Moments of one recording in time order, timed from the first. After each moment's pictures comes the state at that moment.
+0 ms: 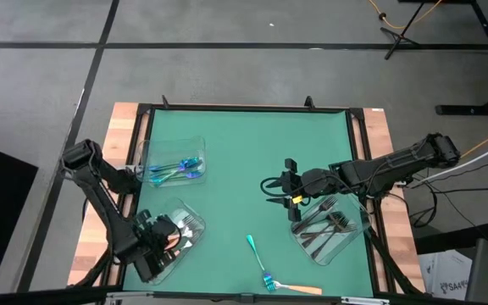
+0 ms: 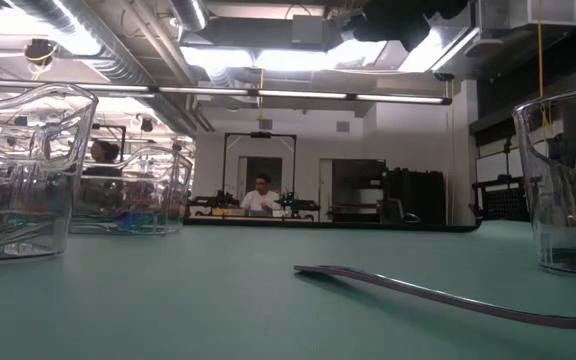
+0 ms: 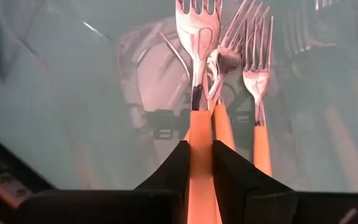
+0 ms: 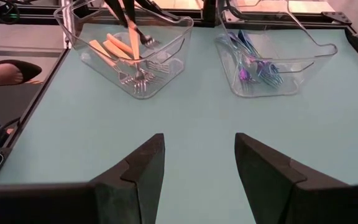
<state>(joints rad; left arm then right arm) -0.95 1.60 1.18 -1.19 -0.27 -1.64 0.27 1.30 0.96 -0.18 0.19 0.11</state>
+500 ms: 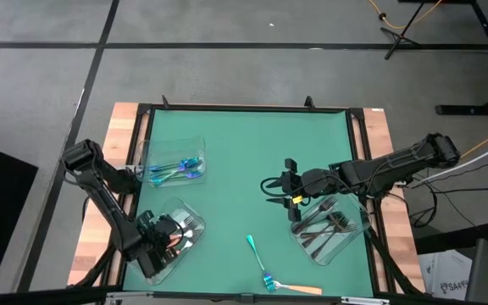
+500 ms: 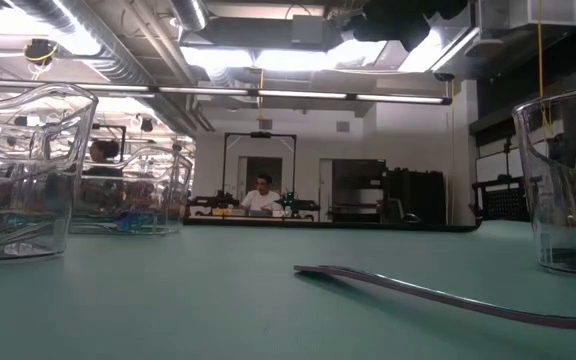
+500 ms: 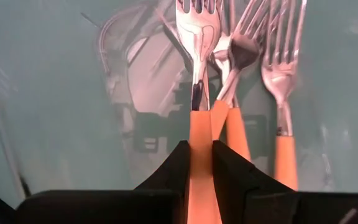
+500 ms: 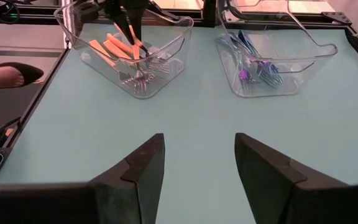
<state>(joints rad) -0.95 1.60 1.00 -0.99 -0.27 -1.65 0.27 1.30 0.96 -0.18 0.19 0.11</state>
